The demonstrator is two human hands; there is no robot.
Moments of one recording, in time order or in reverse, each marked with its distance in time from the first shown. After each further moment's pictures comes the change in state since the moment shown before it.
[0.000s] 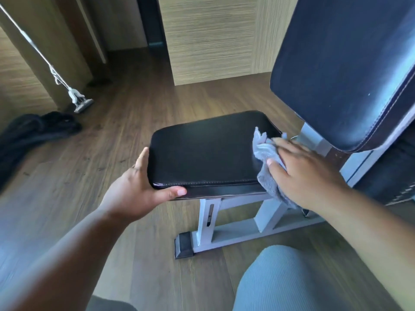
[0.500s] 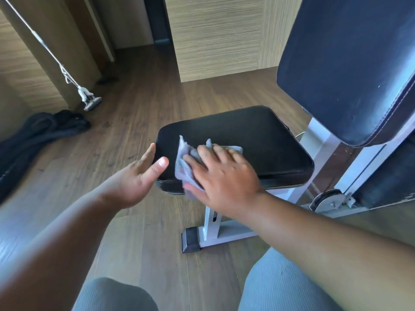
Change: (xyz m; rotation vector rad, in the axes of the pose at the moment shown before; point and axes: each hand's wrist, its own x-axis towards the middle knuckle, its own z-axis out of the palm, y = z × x) left_hand 0.007 -0.003 -0.023 -0.118 -0.194 -0.038; right_hand 0.018 -0.113 0.050 -0.158 0.184 -0.390
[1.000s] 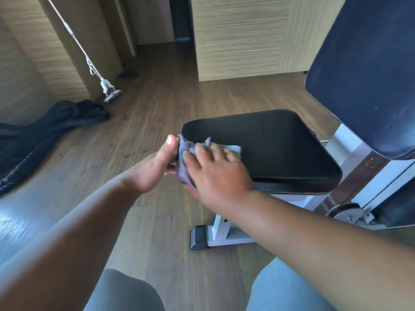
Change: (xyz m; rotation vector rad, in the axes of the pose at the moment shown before) left_hand 0.003 -0.010 -0.006 -0.377 -0.116 0.052; right_hand 0.033 -0.046 0.001 -0.002 -0.122 -0.058
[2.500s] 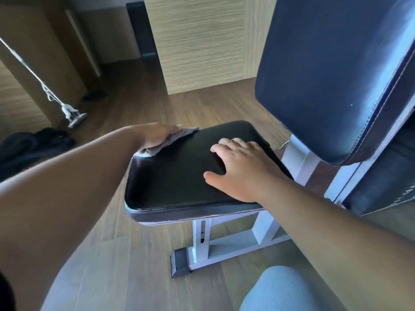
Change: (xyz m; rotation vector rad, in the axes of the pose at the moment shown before) left_hand 0.164 0.079 0.005 0.375 0.022 -0.357; right_hand -0.022 0.137 -0.006 0.339 -0.184 0.312
